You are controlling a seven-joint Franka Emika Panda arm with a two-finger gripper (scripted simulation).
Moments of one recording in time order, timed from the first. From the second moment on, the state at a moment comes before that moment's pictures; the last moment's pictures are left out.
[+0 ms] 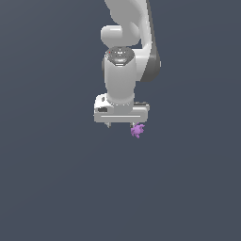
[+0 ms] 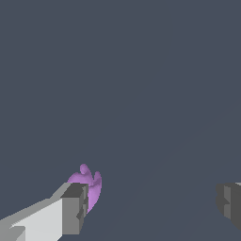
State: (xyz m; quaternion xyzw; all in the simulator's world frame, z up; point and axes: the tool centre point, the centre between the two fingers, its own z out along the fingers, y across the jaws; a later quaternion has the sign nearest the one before) arm -0.002 0.001 0.190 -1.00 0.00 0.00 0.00
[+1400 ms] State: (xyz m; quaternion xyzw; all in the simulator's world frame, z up) arm -0.019 0.001 0.160 -1.00 0.06 0.02 0.00
